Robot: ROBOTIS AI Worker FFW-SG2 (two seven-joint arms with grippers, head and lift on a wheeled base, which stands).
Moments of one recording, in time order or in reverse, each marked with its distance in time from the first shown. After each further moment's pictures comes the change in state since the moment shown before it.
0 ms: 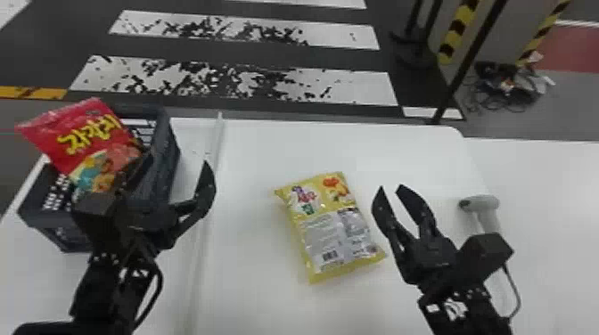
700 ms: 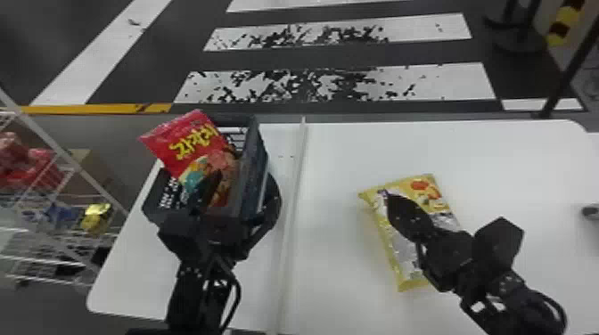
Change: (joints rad) left arm 0.070 0.000 0.051 -0.017 0.024 -0.064 0.021; right arm -0.164 -0.001 0.181 0.116 0.166 0.095 0.218
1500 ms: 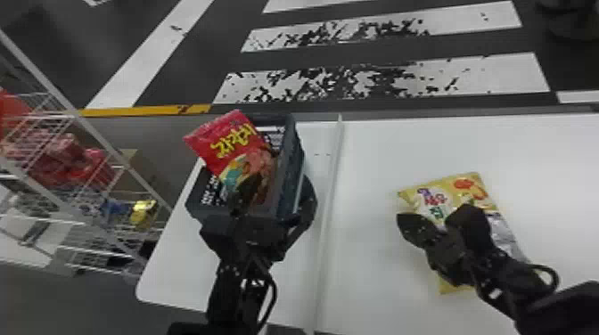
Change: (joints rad) left arm 0.011 0.000 0.010 0.001 0.020 0.009 -0.022; right arm -0.235 -0.001 0.138 0.256 0.163 0.177 0.012
